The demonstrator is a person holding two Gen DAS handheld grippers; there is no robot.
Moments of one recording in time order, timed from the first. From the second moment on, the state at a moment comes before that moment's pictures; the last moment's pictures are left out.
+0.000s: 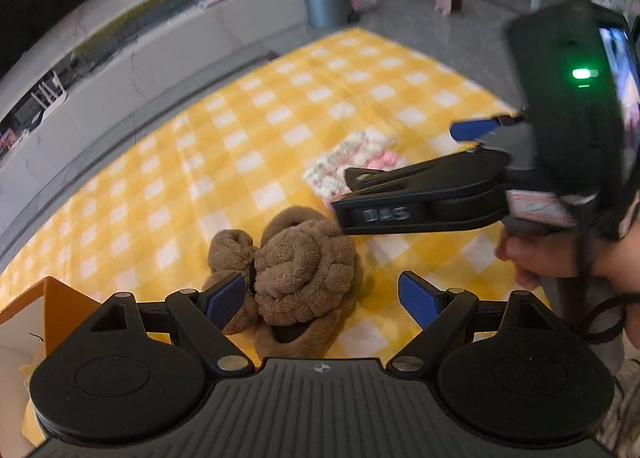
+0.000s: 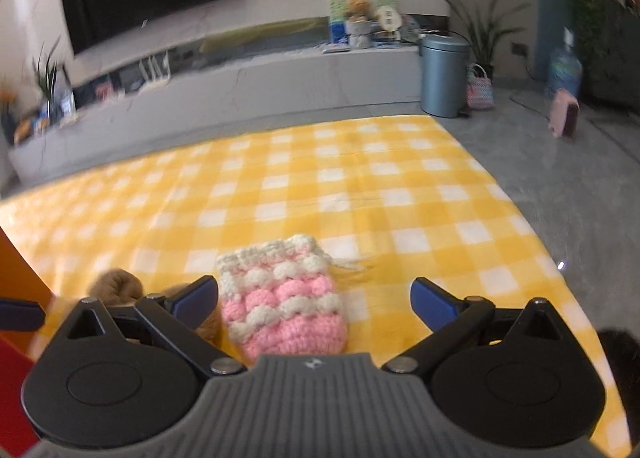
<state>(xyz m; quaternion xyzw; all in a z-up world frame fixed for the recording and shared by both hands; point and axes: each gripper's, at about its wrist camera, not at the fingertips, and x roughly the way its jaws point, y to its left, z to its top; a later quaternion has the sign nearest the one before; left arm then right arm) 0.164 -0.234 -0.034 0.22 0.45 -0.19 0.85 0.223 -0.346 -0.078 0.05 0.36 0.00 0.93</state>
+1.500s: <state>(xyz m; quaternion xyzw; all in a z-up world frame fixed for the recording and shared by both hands) 0.172 -0.248 -0.037 0.21 0.48 -0.21 0.83 0.238 -0.355 -0.099 0.04 0.44 0.03 0.90</state>
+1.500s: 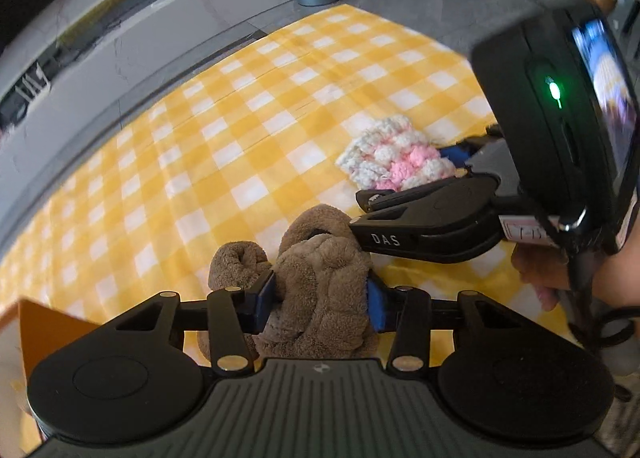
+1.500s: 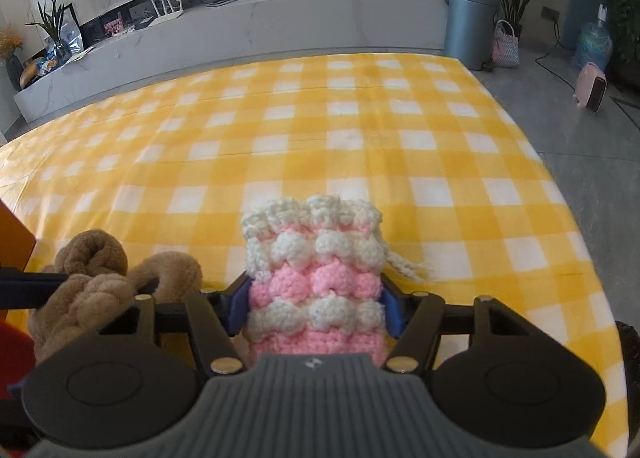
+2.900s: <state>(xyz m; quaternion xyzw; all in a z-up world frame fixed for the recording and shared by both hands) 0.097 -0.063 0.098 0.00 0.32 -0.26 0.91 0.136 -0.299 0.081 0.15 0.24 0.09 0.96</state>
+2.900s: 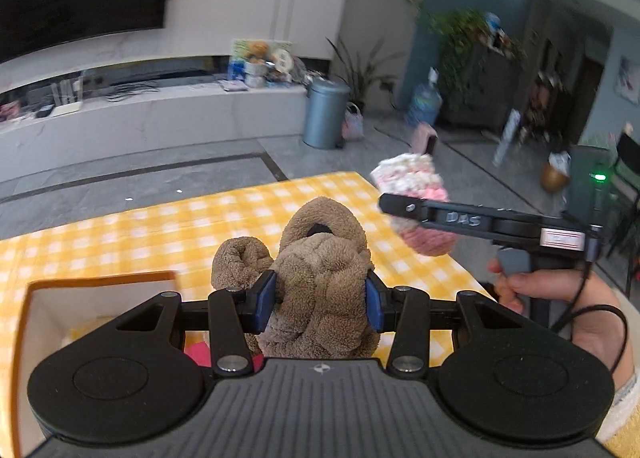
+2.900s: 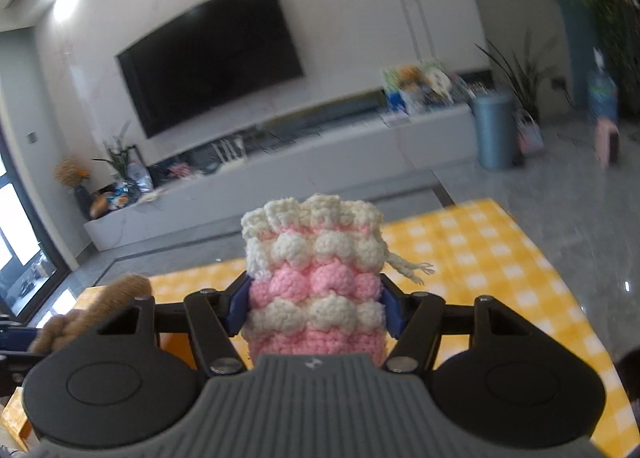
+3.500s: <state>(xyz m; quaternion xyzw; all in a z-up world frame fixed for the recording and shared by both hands) 0.074 0.065 0.066 -0.11 0.28 -0.07 0.95 0.127 -0.113 0.104 -0.01 0.26 0.26 0.93</state>
